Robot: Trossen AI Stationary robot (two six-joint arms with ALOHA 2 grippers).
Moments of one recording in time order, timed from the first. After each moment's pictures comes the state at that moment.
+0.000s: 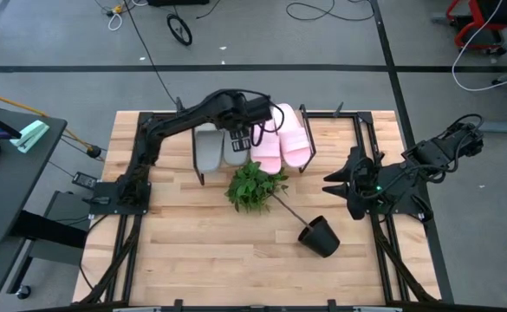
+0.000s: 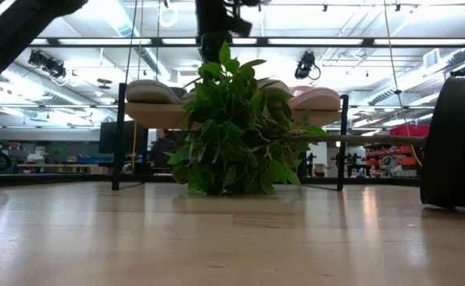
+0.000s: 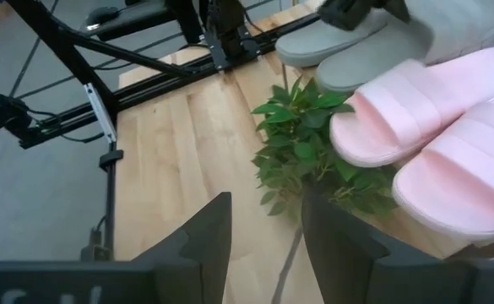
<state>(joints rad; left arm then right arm) 0.27 2.13 2.35 -1.53 -0.48 0.14 0.52 1.02 1.32 -0.93 0.50 0.70</state>
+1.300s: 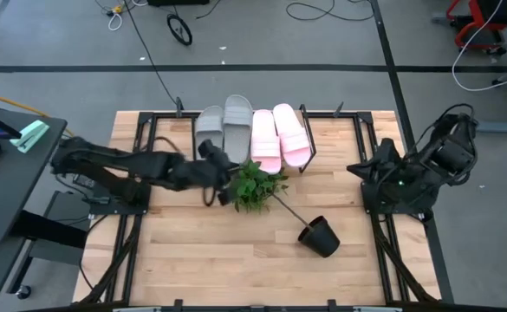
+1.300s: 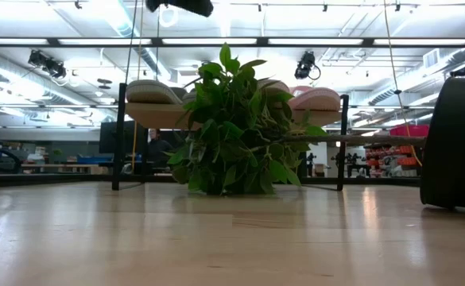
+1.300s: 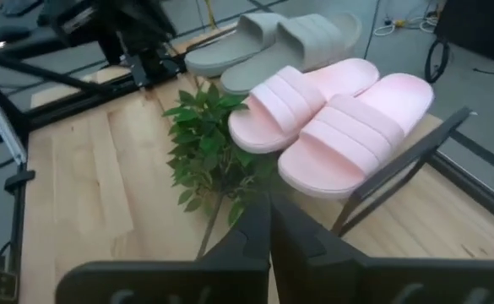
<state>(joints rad) -0.19 1.41 1.36 -0.61 -0.60 -0.30 0.79 0.93 1.32 -1.36 0.92 1.04</state>
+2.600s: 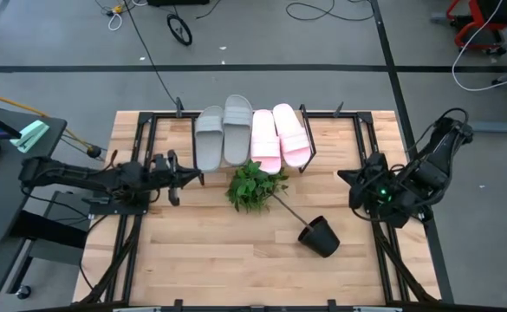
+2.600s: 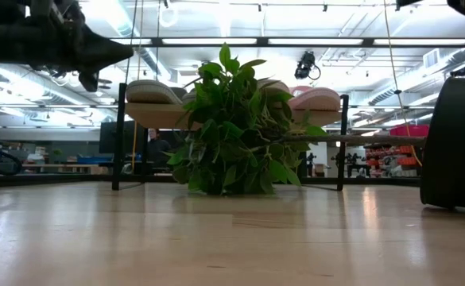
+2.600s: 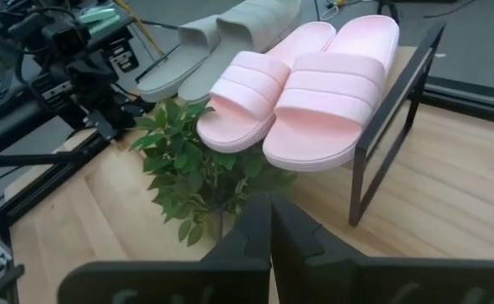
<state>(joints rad) -0.07 0.49 0.10 0.48 -0.29 -0.20 0.80 0.94 1.07 -1.29 1.05 1.53</state>
